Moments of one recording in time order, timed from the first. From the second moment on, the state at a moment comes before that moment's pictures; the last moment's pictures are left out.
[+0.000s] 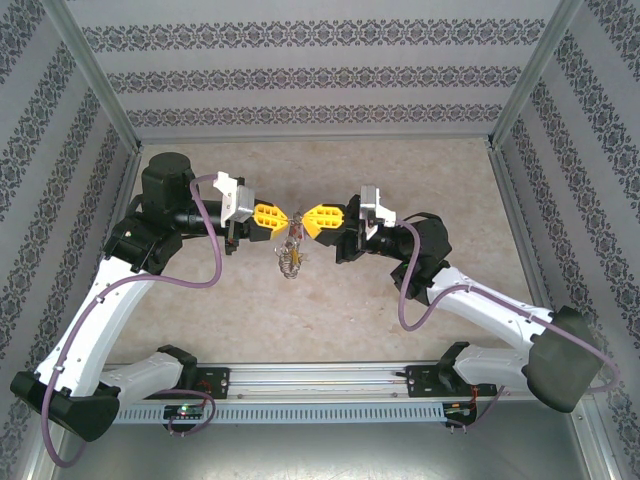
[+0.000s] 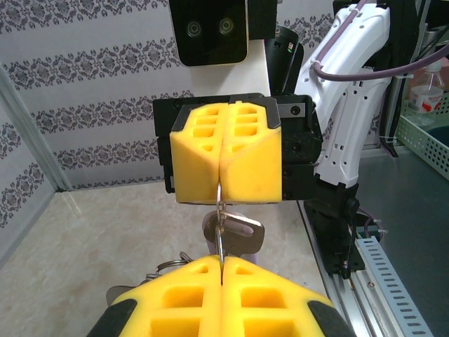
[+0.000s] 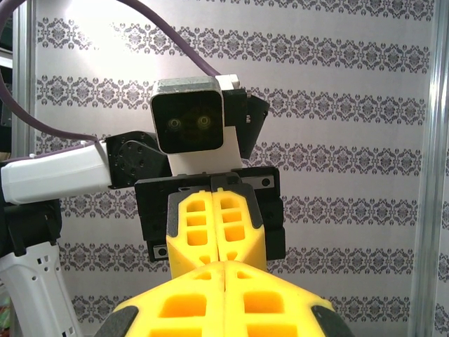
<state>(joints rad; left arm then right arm) -0.36 1.08 1.30 -0.55 1.10 0.46 0.75 1.20 0.77 0.99 -0.69 0.33</state>
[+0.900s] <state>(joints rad) -0.35 1.08 1.30 -0.55 1.11 0.46 0.75 1.20 0.77 0.99 -0.68 0.31</state>
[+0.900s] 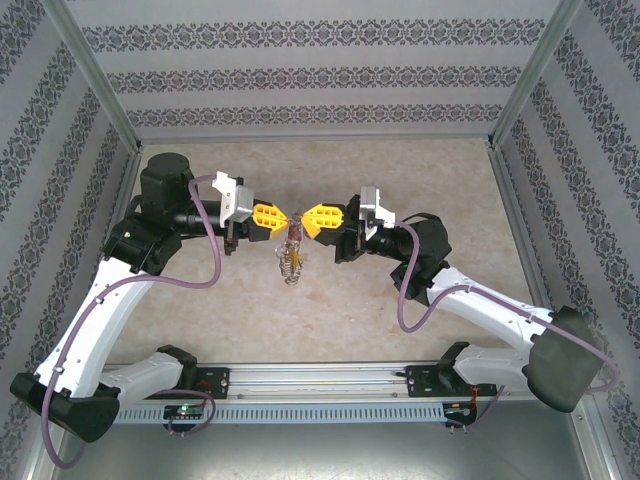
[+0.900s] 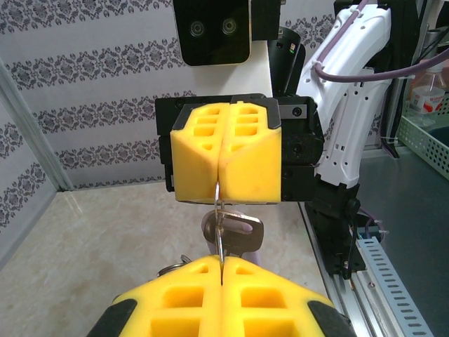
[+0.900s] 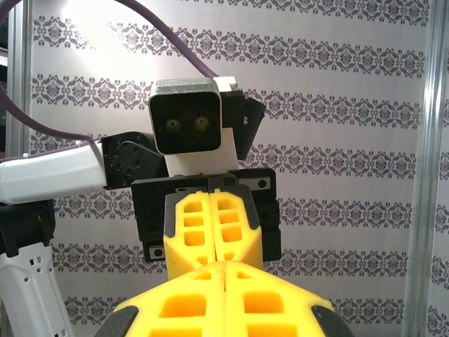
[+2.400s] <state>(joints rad) -0.35 1.07 1.29 -0.54 1.11 0.43 0.76 1.23 0.79 1.03 -0.69 0.31</state>
